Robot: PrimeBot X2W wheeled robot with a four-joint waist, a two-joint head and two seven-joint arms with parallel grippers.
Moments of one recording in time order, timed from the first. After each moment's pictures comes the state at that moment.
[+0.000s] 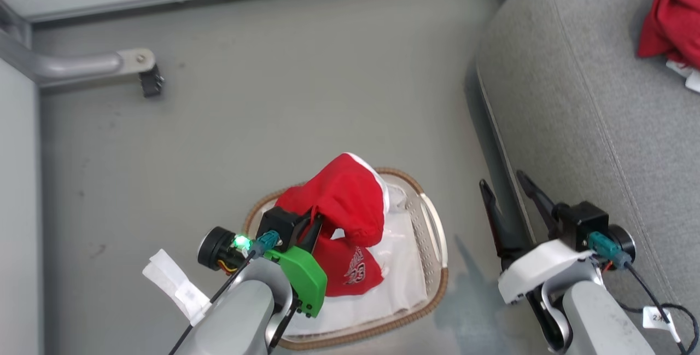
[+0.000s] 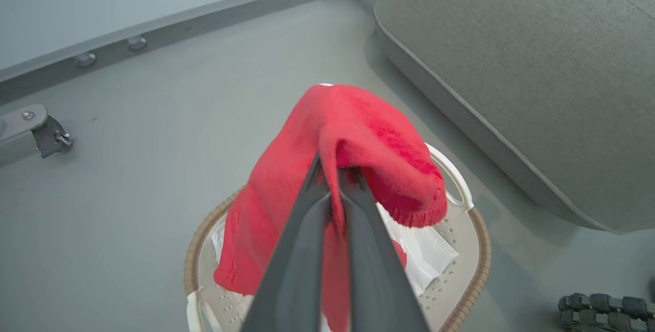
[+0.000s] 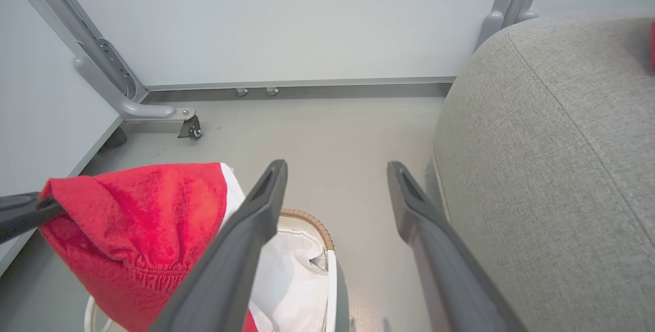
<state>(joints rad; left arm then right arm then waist) -0.52 0.05 -0.71 0.86 -0.39 -0.11 -0.26 -0.26 -0.07 0.13 0.37 0.19 0.13 -0.26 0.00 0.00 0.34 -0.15</state>
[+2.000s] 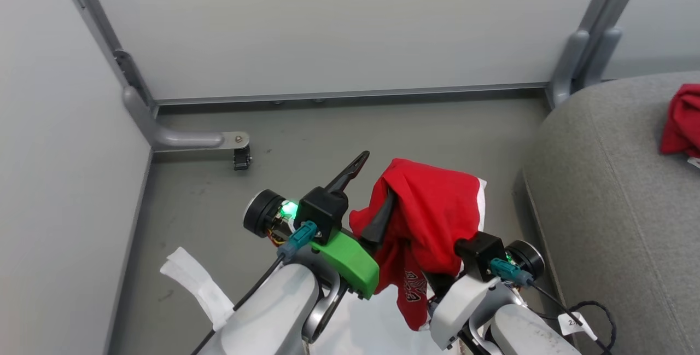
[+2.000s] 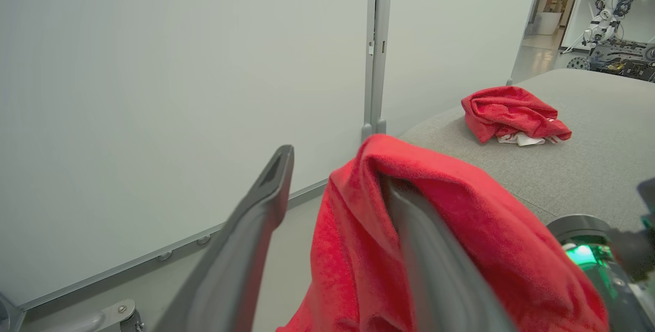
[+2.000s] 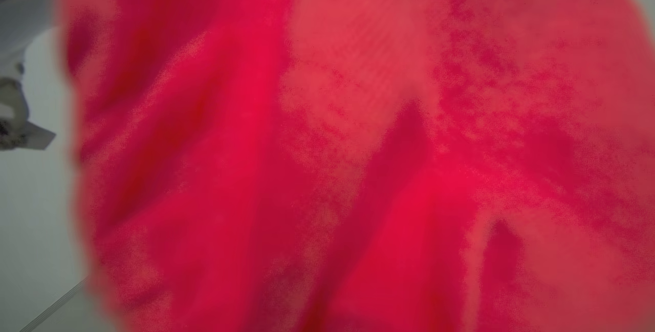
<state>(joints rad) -0.51 0.05 -0.78 0.46 -0.42 -0.02 -0.26 -0.32 -0.05 0.51 0.51 0.25 0.13 -0.26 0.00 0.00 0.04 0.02</state>
